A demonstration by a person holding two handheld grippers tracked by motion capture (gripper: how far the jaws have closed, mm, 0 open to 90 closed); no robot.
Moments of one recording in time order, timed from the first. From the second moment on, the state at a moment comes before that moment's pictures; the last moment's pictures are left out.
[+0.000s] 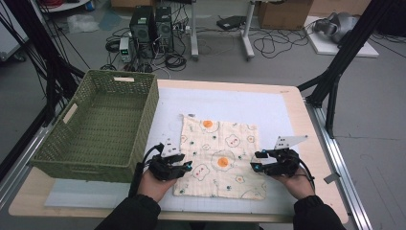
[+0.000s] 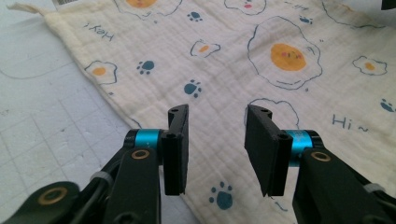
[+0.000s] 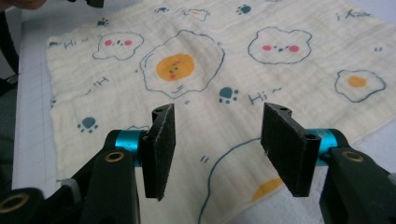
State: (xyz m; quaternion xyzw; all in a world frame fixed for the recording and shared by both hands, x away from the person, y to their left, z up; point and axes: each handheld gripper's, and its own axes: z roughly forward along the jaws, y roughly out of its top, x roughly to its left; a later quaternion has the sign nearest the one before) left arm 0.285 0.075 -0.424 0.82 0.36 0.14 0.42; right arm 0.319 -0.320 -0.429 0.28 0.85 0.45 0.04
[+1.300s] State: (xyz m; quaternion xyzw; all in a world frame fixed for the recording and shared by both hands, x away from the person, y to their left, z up) left arm 0.329 0.064 -0.394 0.79 0.39 0.16 0.44; right arm 0.362 -0.311 -0.399 0.29 0.85 0.43 0.07
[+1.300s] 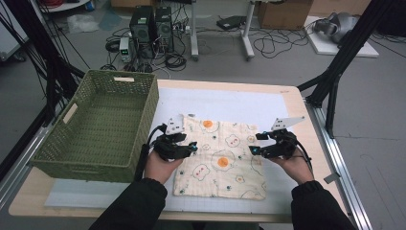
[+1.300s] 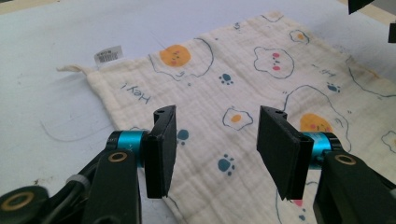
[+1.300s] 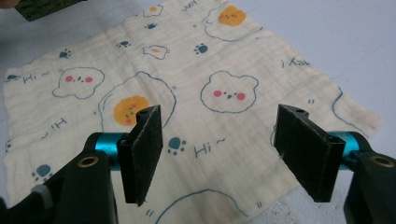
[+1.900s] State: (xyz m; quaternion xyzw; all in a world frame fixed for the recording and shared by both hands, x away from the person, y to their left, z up) left arm 0.358 0.058 -0.377 0.78 0.40 0.18 0.45; right arm 0.385 -0.309 -0.382 0.29 0.85 0.43 0.08
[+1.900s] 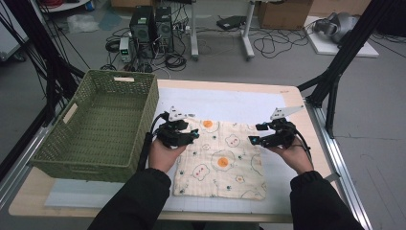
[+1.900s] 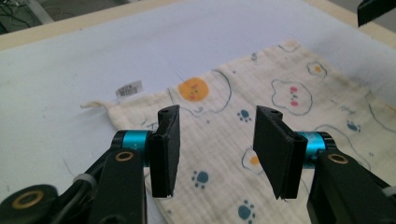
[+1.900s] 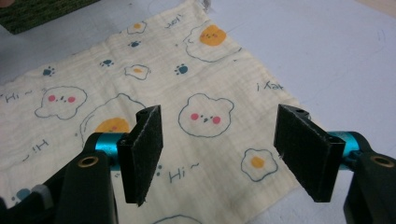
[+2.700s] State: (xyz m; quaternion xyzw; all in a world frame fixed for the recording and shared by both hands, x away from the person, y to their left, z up) left arm 0.379 0.058 -0.389 0.77 0.43 0.18 0.44; right arm 0.402 -0.319 -0.391 0.31 0.85 0.42 0.09
